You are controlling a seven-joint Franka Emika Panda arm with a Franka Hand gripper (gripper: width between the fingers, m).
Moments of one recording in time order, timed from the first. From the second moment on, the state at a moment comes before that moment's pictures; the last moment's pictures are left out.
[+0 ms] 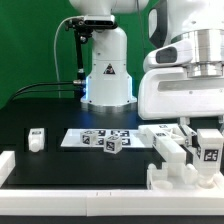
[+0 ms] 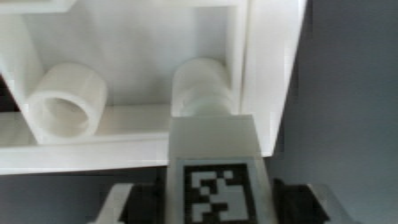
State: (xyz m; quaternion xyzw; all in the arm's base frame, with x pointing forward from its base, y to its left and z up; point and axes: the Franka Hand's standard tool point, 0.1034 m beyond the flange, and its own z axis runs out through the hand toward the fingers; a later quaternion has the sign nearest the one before) arm 0.597 0.119 0.086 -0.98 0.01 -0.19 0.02
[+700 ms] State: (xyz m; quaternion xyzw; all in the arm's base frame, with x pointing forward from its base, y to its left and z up) arm 0.596 0.123 0.074 -0.98 0.00 -0.20 0.02
